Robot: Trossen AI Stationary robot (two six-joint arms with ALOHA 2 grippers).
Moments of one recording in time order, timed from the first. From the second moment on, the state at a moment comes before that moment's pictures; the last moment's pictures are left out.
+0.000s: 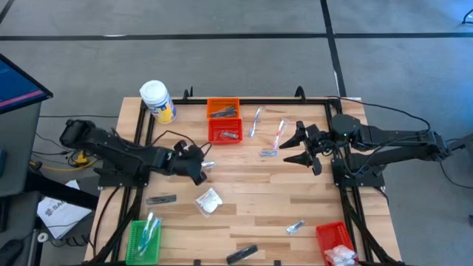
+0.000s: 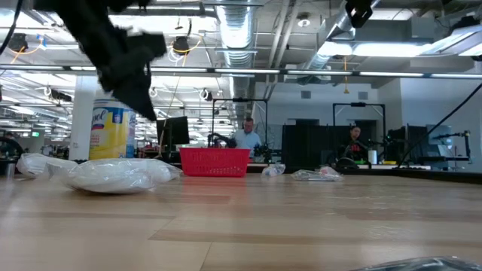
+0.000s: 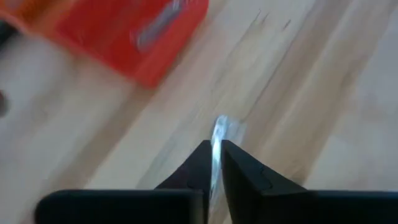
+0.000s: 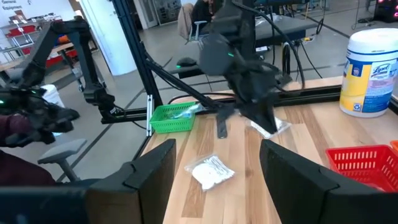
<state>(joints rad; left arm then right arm) -0.19 1.29 0.72 -0.50 -0.55 -0.61 -0.04 0.81 0.74 -0.10 -0.26 0.17</state>
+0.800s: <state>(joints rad) -0.09 1.46 0.44 0.10 -0.38 -0.36 -0.04 0.81 0.74 -0.10 -0.26 0.16</state>
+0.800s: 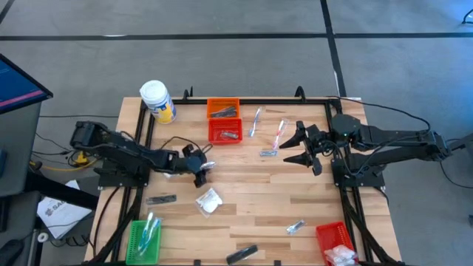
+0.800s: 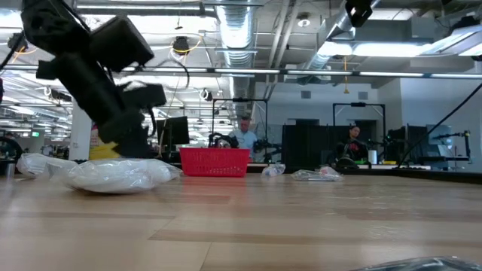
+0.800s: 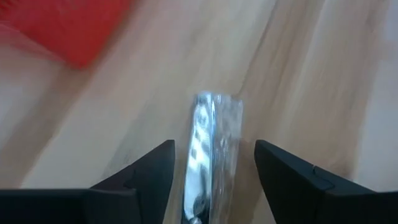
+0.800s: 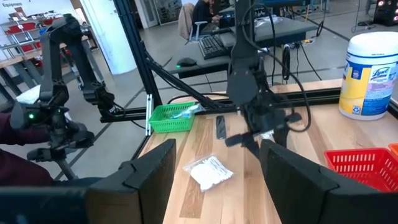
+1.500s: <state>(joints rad) -0.07 1.59 0.47 0.14 -0.33 -0.38 -0.04 0.81 0.74 -0.10 -0.26 0.16</state>
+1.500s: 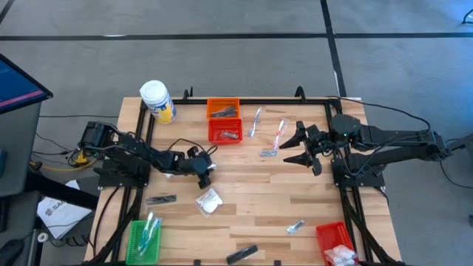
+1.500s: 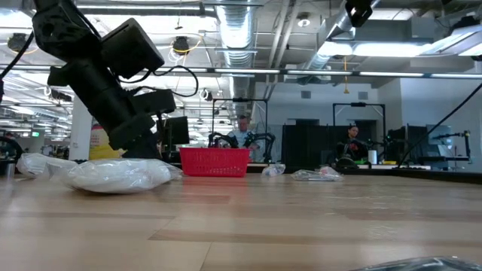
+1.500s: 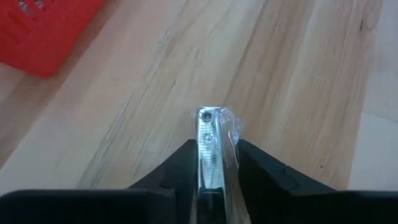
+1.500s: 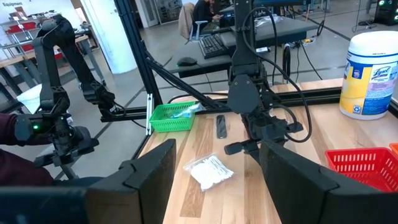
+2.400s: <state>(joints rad) -0.03 1.46 0.55 0.16 -0.37 -0.27 -0.04 0.81 0.74 -0.10 -0.26 0.16</state>
